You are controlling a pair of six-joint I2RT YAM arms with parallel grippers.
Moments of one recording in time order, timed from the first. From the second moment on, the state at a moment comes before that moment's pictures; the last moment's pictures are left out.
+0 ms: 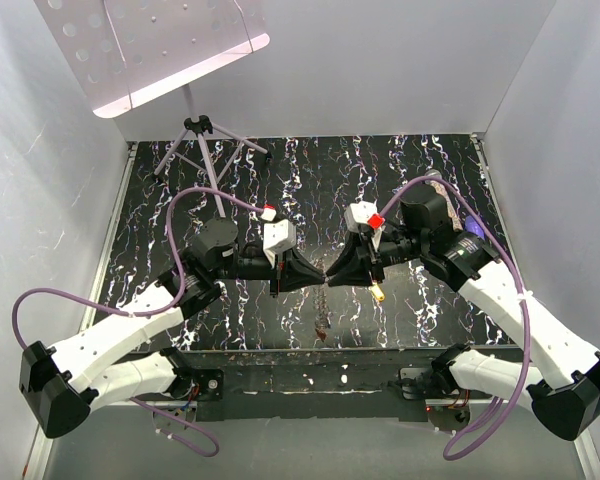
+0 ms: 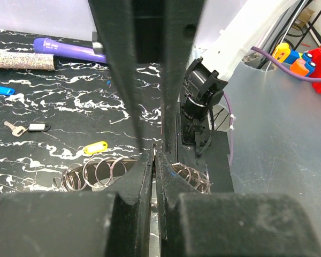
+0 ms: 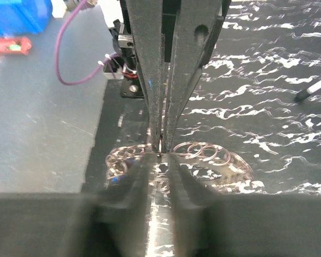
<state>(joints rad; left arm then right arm) -0.83 1.01 0.85 0.07 0.75 -0.06 0.66 1.05 1.07 -0.51 -1.06 -0.31</state>
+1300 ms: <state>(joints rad) -0.83 0.72 0.65 0.23 0.82 0.04 0.09 0.99 0.87 -0.90 -1.15 -0.49</state>
